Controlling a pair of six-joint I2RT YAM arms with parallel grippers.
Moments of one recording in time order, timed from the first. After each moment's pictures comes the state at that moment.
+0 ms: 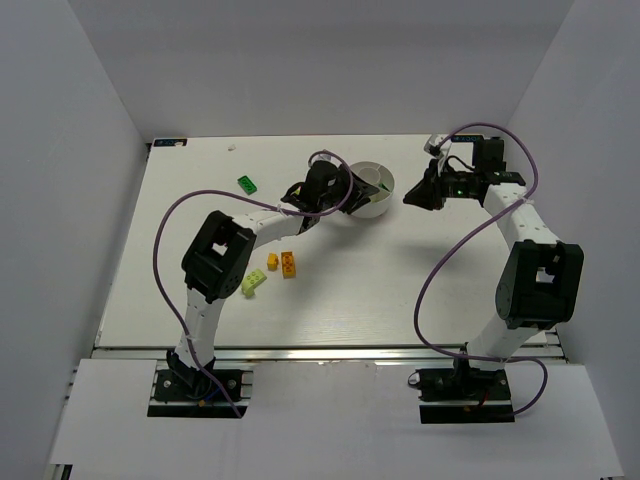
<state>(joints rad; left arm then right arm) -0.65 2.12 1.50 0.26 0.17 -1.24 -0.01 1.67 1.34 -0.52 -1.07 -0.63</state>
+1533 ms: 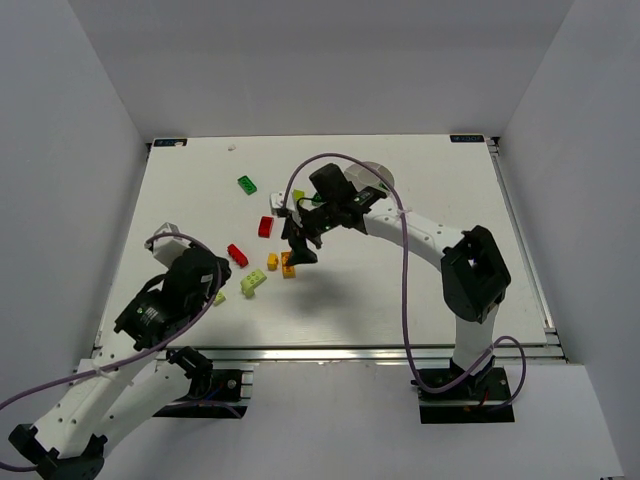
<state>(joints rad) -0.62 0.64 0.81 -0.83 -0.61 -1.05 0.80 1.89 1.55 -0.47 -0.89 -0.63</state>
